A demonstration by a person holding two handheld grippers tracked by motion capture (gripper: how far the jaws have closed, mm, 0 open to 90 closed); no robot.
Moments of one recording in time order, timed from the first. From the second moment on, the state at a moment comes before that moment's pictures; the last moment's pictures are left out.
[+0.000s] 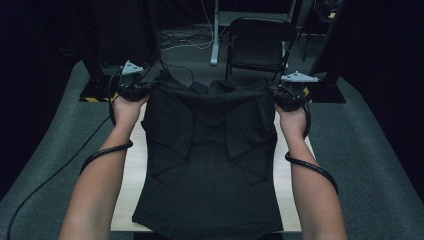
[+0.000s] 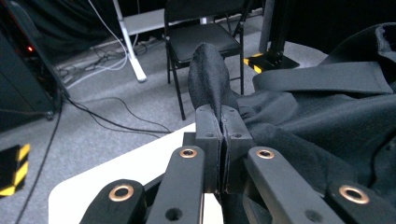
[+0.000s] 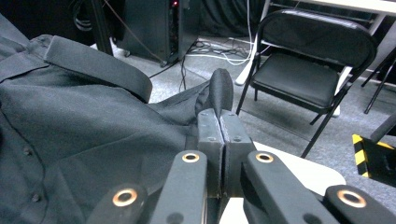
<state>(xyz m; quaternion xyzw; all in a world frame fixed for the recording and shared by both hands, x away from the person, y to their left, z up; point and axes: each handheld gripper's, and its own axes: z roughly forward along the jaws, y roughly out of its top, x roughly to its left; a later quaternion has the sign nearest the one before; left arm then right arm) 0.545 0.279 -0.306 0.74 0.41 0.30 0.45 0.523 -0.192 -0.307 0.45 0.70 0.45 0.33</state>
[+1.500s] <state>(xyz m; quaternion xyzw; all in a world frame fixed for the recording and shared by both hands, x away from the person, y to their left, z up) 0.490 0.303 -0.336 0.76 0.38 0.24 0.47 0.467 -0.206 -0.335 0.40 0.73 0.47 0.28</state>
